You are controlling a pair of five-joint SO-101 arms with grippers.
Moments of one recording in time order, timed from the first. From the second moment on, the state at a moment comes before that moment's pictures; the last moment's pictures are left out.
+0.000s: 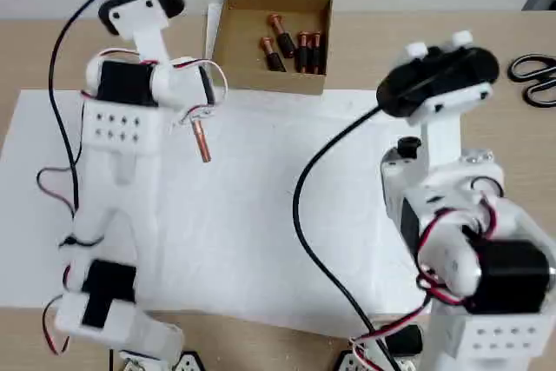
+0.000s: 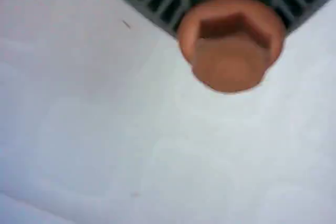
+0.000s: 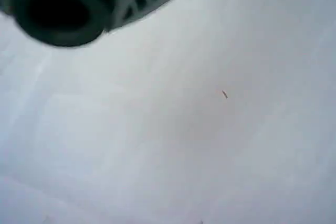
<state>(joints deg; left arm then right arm) 7.2 0.7 -27.6 99.6 28.4 -4.7 -46.4 1.0 96.4 9.4</state>
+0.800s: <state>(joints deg) 10.7 -15.0 -22.7 99.7 26.6 -4.7 -96.4 49.4 80.9 18.5</state>
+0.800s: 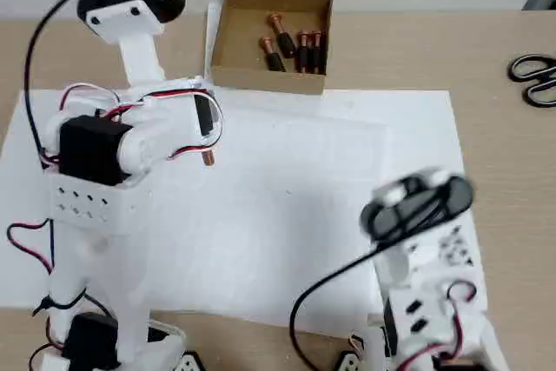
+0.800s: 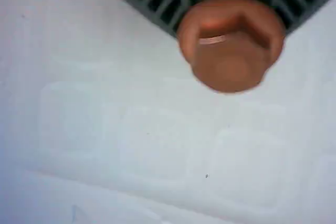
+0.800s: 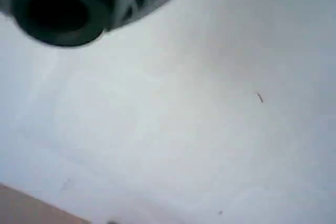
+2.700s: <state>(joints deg) 25.6 -29.0 4.4 60.7 25.6 -22.2 -102.6 90.1 46.6 -3.0</state>
